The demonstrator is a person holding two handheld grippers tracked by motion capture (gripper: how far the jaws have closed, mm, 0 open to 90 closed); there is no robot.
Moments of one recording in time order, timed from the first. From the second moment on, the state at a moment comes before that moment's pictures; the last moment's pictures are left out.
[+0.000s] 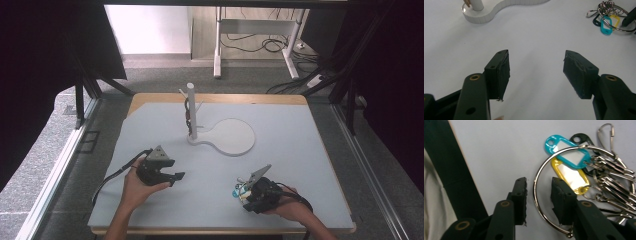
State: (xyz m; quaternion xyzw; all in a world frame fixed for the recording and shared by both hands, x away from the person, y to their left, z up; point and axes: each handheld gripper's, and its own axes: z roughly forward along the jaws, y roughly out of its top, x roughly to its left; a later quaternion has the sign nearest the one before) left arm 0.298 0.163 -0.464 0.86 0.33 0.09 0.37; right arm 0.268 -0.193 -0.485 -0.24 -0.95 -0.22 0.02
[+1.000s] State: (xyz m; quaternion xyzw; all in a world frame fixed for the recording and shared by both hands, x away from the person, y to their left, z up) left arm 0.298 0.162 -0.468 0.87 0.32 0.08 0.37; right arm 0.261 -0.169 -0.481 -0.20 -0.97 -0.15 -0.02
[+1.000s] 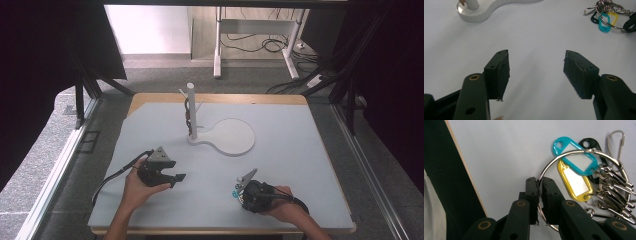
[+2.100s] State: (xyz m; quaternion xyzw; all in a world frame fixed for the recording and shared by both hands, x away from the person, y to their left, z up) left arm 0.299 0.174 -0.469 0.85 0.34 0.08 0.39; right arm 0.305 -0.196 -0.442 -0.26 -0.93 -0.24 0.09
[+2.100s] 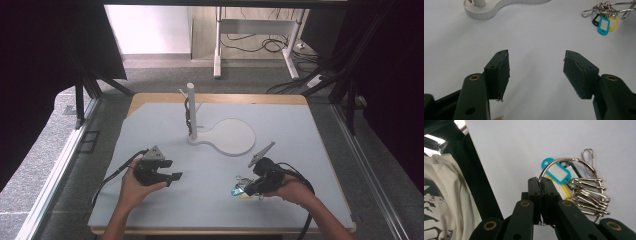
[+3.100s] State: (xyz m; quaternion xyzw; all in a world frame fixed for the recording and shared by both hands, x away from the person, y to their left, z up) left arm 0.299 0.174 -0.469 0.86 0.34 0.07 0.38; right arm 0.345 -0.222 -0.417 -0.30 -0.92 -0.25 0.09
